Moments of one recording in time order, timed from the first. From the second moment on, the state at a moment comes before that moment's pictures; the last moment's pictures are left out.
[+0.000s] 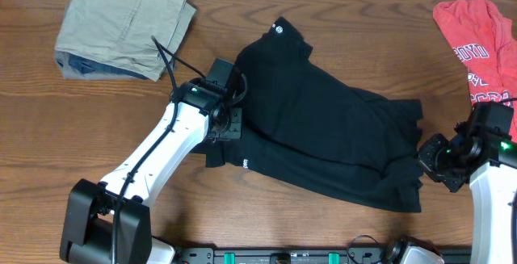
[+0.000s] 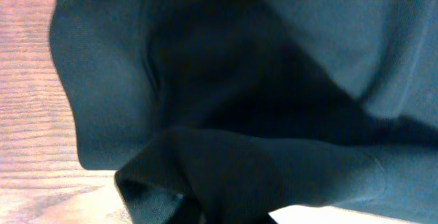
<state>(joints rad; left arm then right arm) -0.41 1.61 1.13 -0.90 0.01 -0.35 -0.37 1.18 0.89 -1.10 -0.16 0.47</state>
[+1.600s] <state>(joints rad) -0.54 1.80 1.02 -0.79 0.29 -0.54 -0.37 1.25 0.89 -1.14 -0.19 0.39</state>
